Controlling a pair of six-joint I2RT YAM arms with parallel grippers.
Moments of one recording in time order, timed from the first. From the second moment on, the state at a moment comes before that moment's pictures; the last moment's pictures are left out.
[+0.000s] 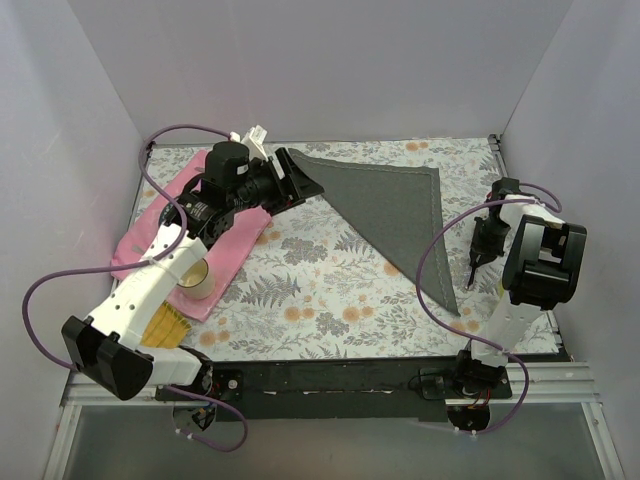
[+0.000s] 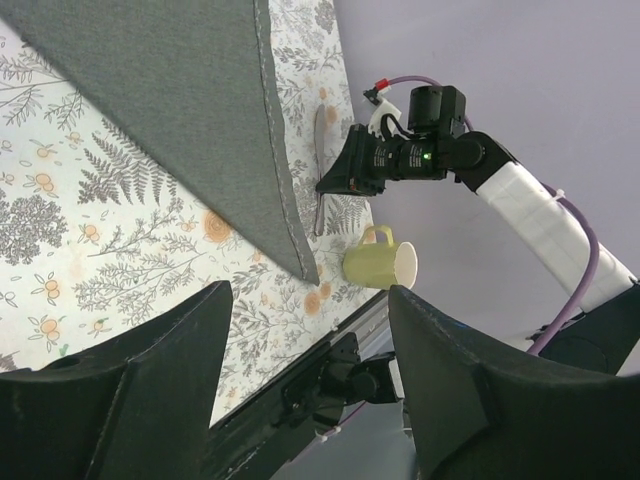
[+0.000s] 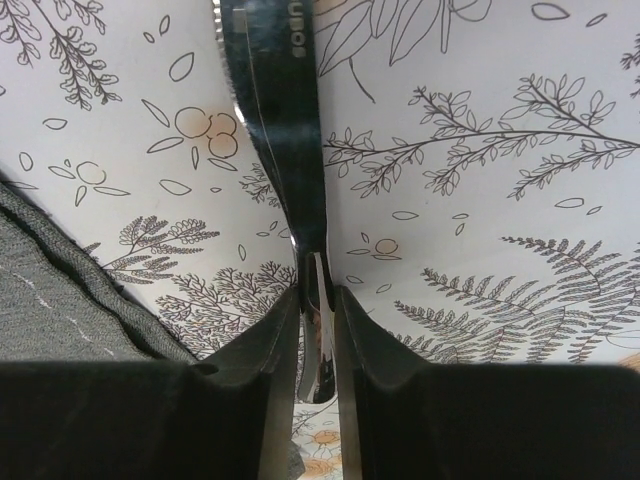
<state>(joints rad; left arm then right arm) -0.51 1.30 1.36 -0.45 0.32 -0.87 -0.23 1.85 1.20 -0.77 0.01 0.10</state>
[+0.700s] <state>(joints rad) -0.49 1.30 1.39 -0.48 0.32 -0.85 -0.22 1.81 1.17 -0.75 0.02 0.07</state>
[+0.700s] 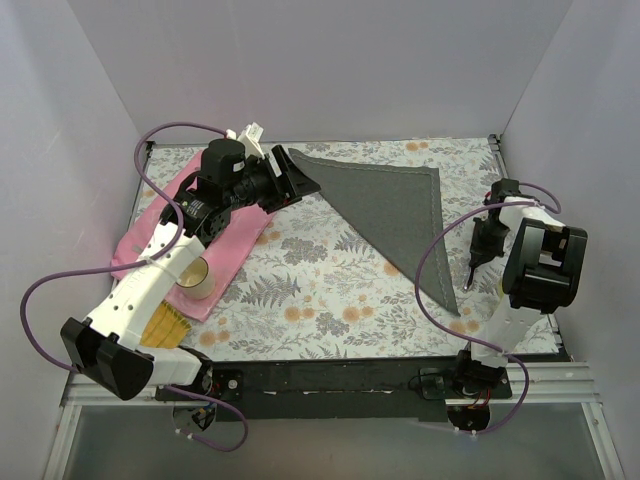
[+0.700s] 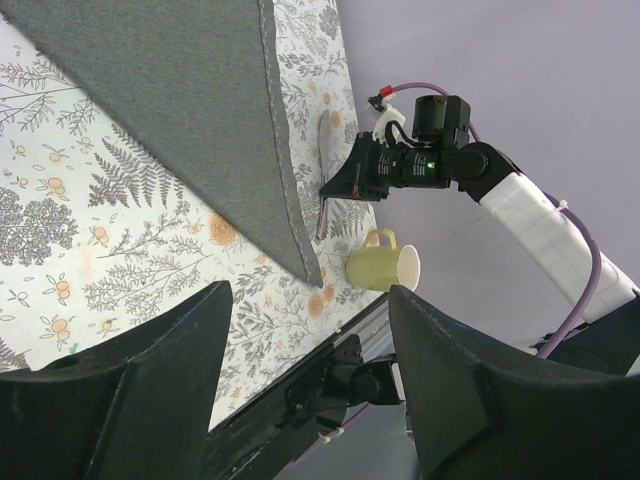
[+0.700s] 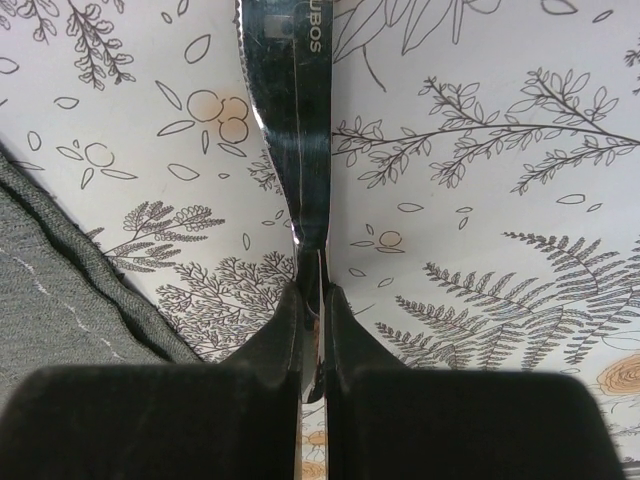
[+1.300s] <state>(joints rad) -0.49 1.30 1.40 -0.48 0.33 -0.85 -0.20 1.79 1.22 -0.80 0.00 0.05</state>
